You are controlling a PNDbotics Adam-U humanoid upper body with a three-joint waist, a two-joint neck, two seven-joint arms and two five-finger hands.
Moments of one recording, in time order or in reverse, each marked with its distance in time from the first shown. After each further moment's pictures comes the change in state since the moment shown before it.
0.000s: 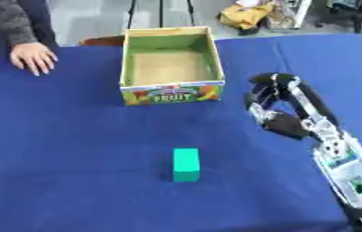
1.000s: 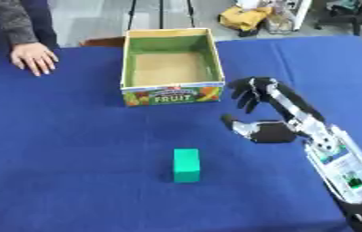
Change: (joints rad) left arm 0.000 0.000 0.000 0.000 0.000 0.000 0.000; right arm -0.049 -0.048 0.087 -0.024 0.010 -0.023 0.179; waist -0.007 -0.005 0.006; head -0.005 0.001
